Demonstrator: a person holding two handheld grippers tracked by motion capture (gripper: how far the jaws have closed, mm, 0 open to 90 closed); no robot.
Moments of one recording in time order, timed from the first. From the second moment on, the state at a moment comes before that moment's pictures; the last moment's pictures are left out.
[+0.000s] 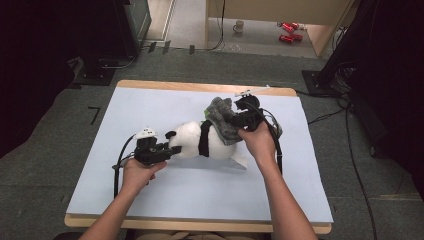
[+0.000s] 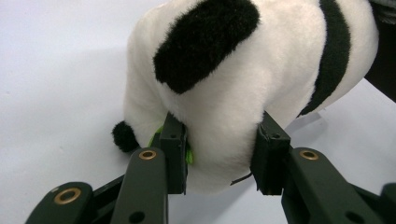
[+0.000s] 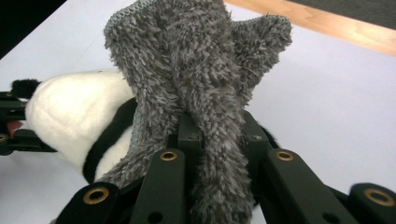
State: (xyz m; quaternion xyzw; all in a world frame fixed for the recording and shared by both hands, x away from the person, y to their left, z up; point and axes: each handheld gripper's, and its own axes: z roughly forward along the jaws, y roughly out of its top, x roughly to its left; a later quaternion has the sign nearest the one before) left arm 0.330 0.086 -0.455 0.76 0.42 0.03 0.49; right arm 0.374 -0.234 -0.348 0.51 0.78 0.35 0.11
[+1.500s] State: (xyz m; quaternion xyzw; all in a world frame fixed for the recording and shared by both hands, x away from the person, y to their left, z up) left arm 0.330 0.084 -0.456 0.75 0.43 0.05 0.49; right arm 0.372 -0.110 -0.370 0.44 0.81 0.39 0.04
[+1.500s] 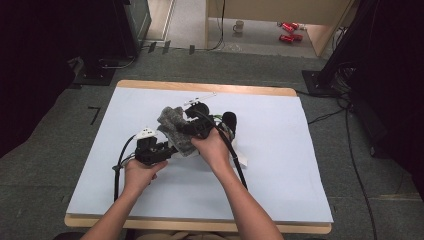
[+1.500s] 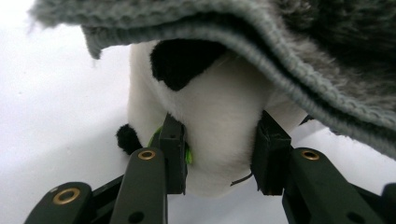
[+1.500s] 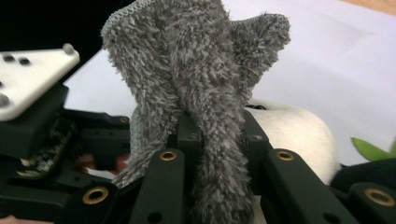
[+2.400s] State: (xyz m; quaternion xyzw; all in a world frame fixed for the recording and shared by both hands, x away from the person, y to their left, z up) left arm 0.331 0.083 -0.457 0.75 0.43 0.04 0.50; right arm 0.371 -0.225 -0.364 0.52 0.76 0.38 0.08
